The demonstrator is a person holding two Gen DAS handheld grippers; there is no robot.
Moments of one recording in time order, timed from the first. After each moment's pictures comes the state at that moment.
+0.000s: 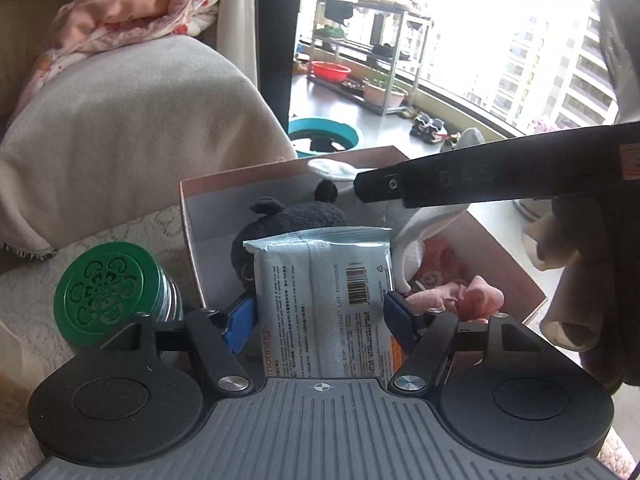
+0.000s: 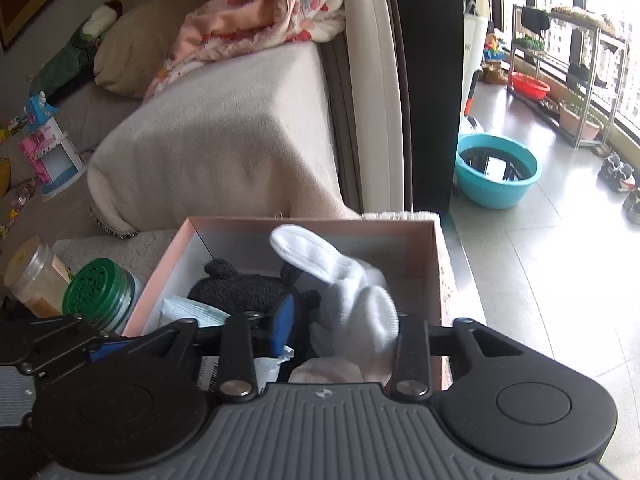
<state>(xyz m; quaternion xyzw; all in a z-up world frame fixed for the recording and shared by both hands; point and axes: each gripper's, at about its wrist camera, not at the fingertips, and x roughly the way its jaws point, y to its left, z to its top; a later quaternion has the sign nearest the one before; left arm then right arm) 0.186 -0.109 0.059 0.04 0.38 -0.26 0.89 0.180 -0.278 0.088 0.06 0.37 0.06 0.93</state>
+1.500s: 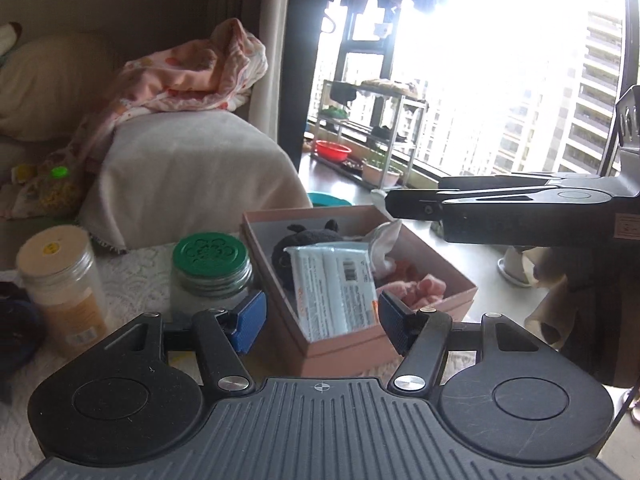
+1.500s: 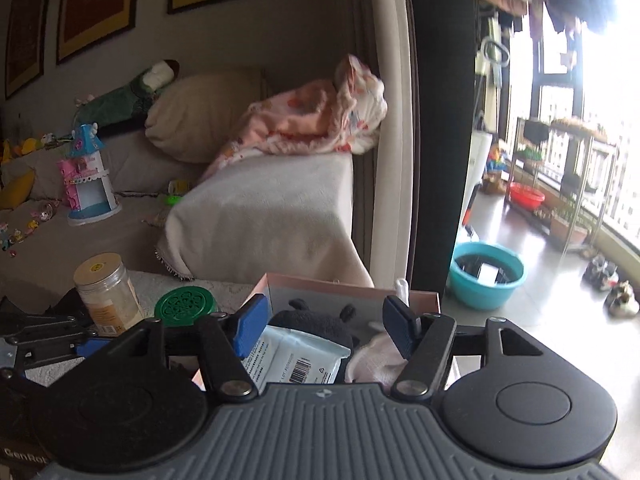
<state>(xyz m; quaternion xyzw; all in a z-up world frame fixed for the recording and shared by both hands) 0.077 -0.016 0.089 0.00 0.26 -0.27 0.93 0.064 -0.226 0.137 -0.03 0.22 0.07 0.97</state>
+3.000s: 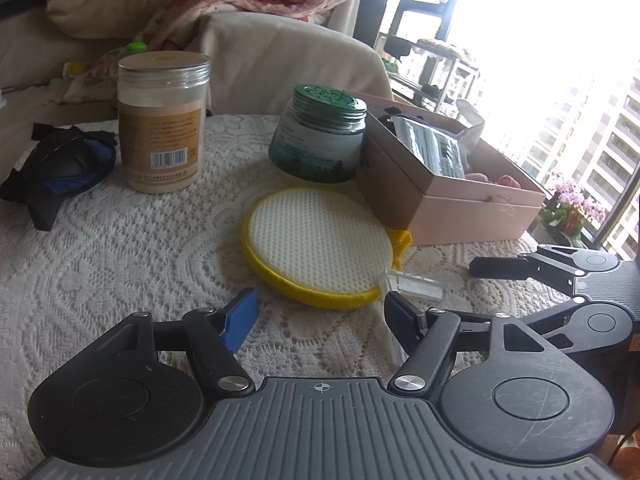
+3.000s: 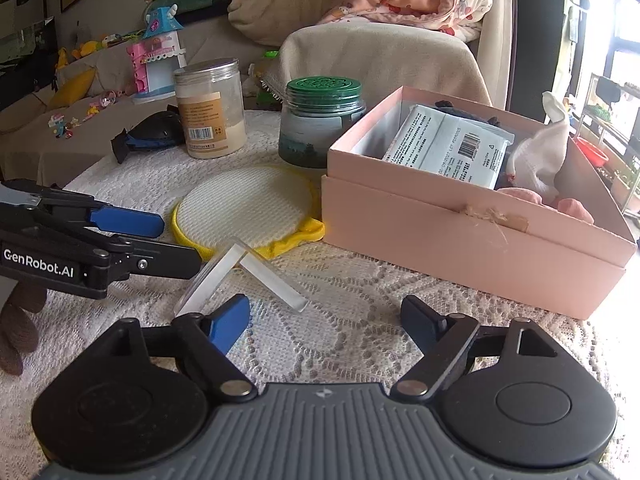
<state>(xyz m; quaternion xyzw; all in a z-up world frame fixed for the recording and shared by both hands) 0.061 0.057 0.008 -0.05 0.36 -0.21 0.91 0.014 -0.155 0.015 -0.05 0.35 0.16 0.92</state>
